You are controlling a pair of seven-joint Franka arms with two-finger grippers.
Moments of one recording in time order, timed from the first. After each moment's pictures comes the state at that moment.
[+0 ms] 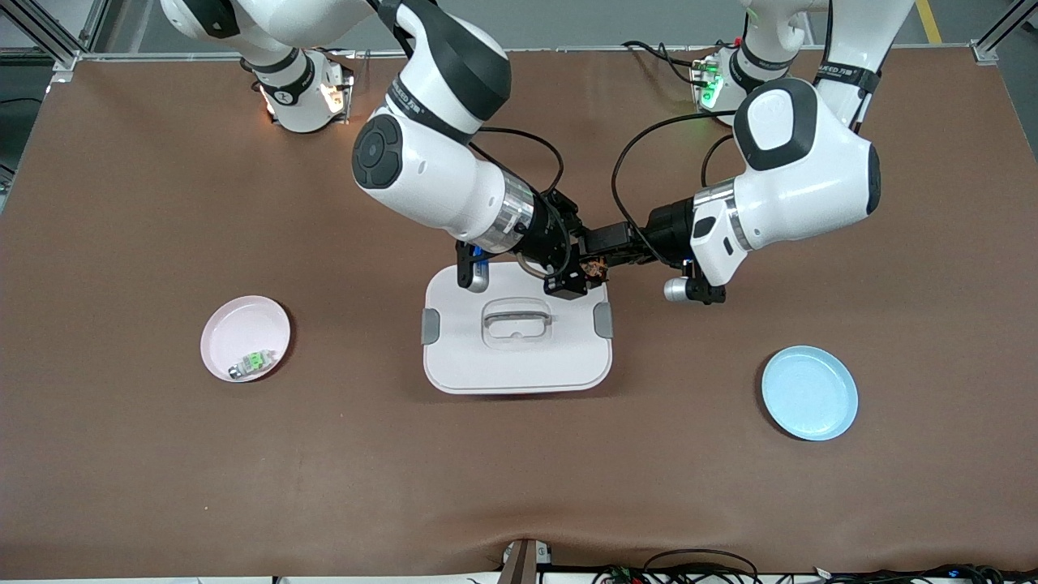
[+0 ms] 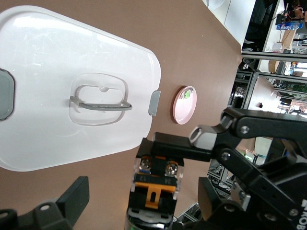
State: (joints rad) left arm 0.01 0.22 -0.50 -1.81 -0.92 2.22 -0.15; right arm 0.69 0.68 0.00 -1.00 0.61 2.06 2.02
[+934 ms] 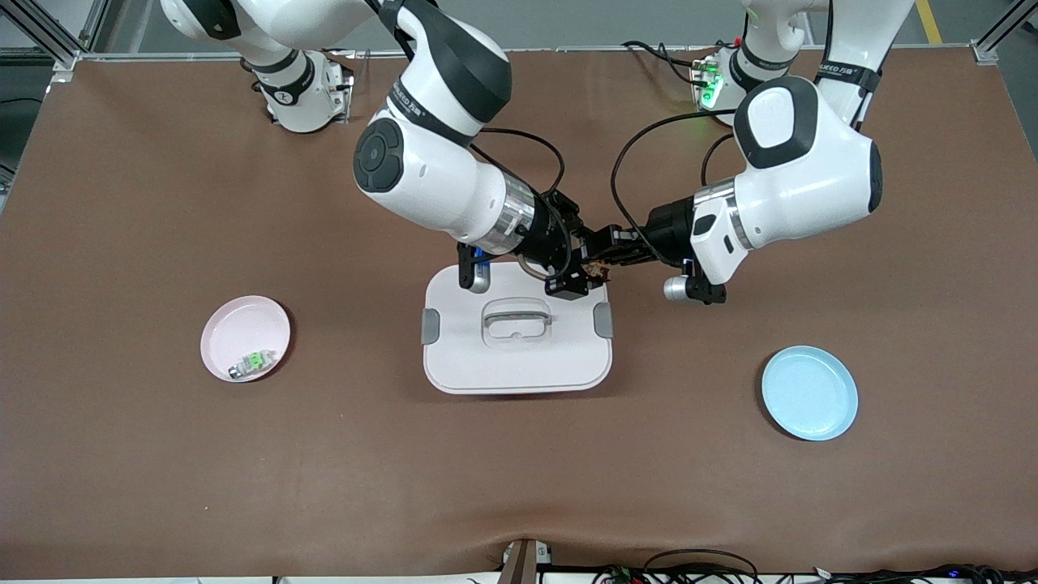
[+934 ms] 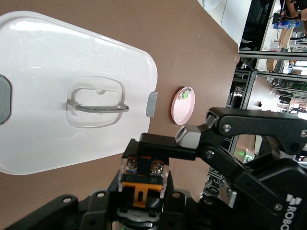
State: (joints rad) left arm 0.01 0.22 -0.50 -1.80 -0.92 2.22 -0.14; right arm 0.69 0.69 0.00 -0.99 0.62 2.06 2.02
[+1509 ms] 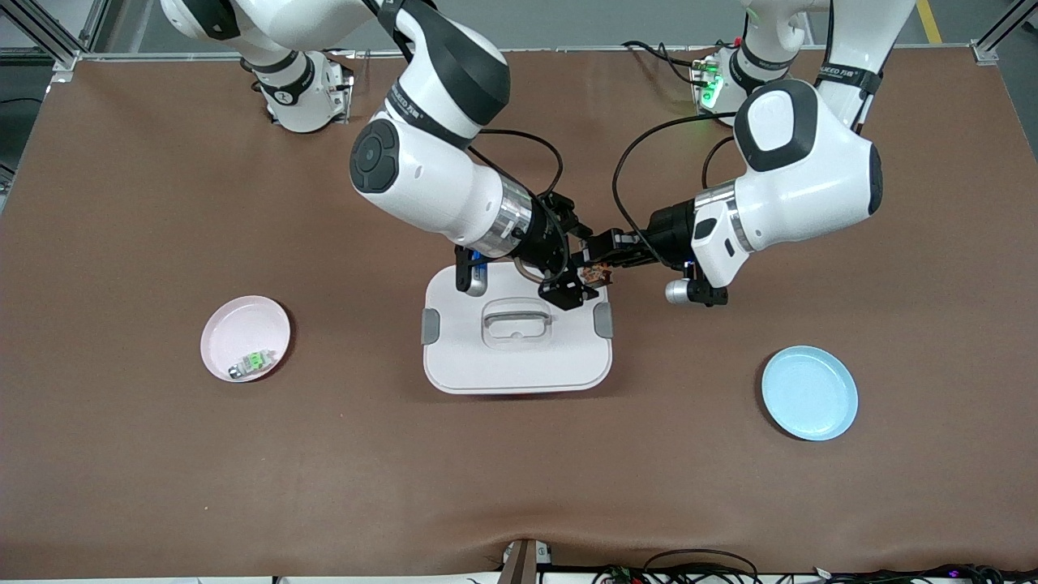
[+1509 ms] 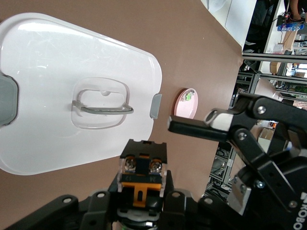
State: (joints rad) left arm 0.01 0.23 -0.50 -1.80 -0.91 2.23 -0.15; right arm 0.69 0.69 -0.01 -0.99 0.62 2.07 2.01
